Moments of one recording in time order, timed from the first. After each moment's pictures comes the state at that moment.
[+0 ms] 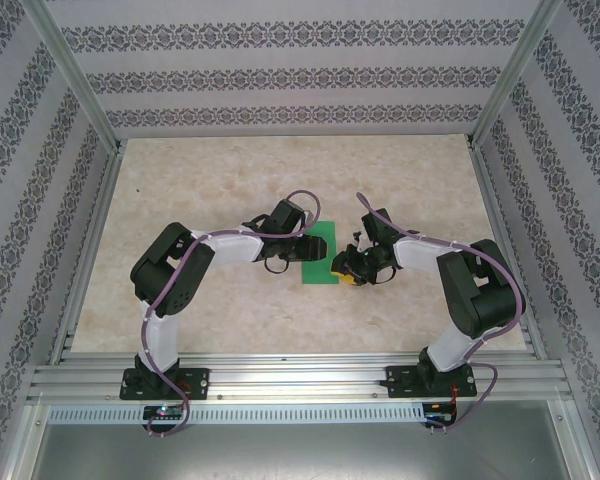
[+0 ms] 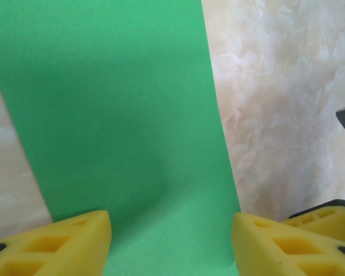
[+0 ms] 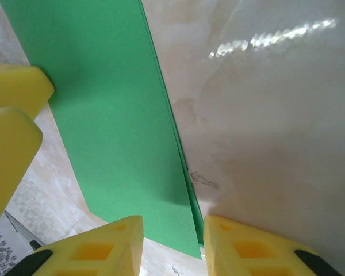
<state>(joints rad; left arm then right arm) -0.67 1.98 1.17 -0.09 0.34 -0.66 0.36 1.66 0.78 -0.33 -0.57 0.71</state>
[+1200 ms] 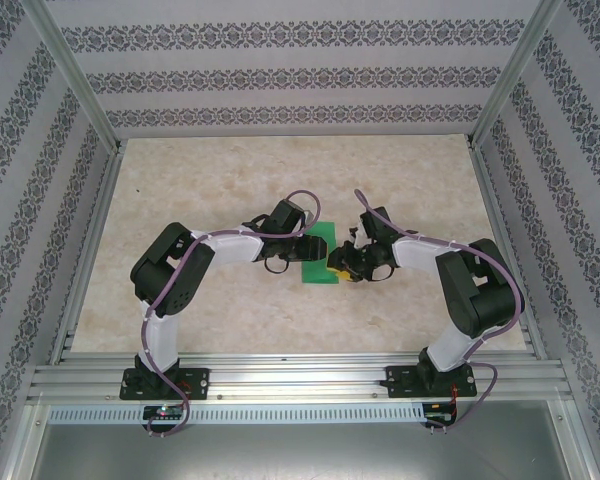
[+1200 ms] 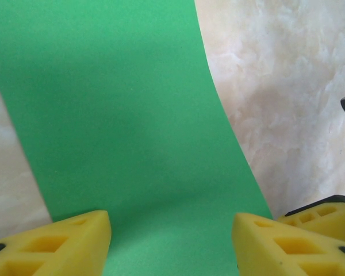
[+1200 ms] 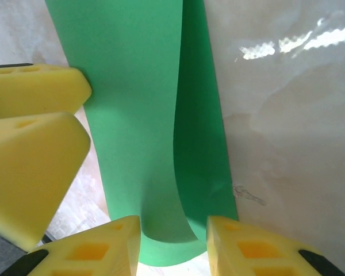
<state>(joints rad) -0.67 1.98 1.17 -0.09 0.34 -0.66 0.36 1.67 0.79 -0.26 -0.61 0.71</state>
